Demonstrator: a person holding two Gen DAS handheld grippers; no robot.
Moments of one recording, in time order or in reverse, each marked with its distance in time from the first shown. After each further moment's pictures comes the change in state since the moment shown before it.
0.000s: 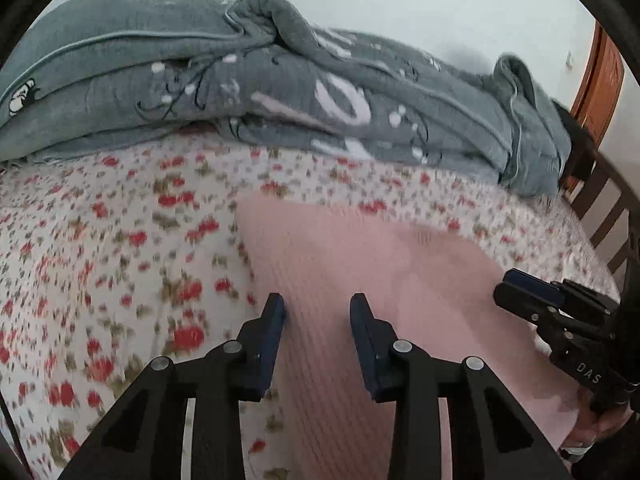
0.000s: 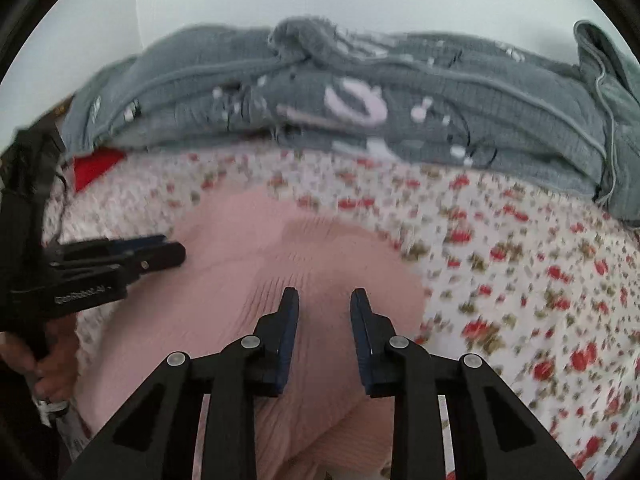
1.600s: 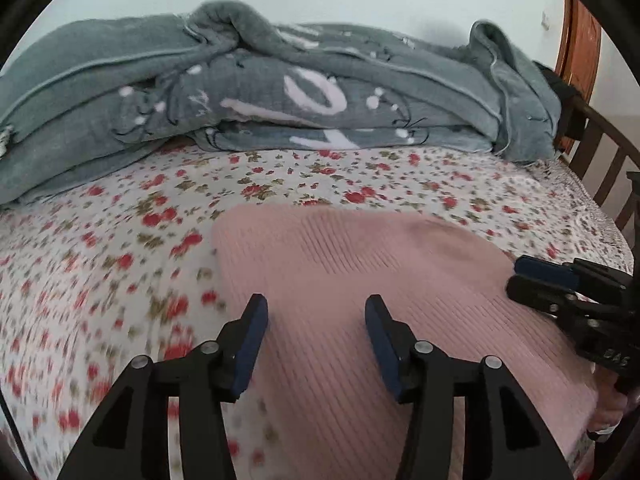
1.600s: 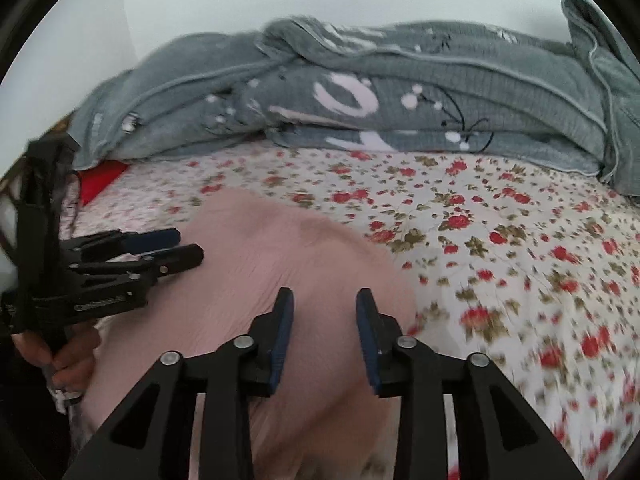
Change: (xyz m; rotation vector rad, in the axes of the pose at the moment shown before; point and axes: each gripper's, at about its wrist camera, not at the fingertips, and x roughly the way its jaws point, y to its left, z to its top) left arm -0.003 -0.031 -0.021 0.139 0.023 0.027; right arm -0.007 -0.015 -0.022 0.050 0.005 0.061
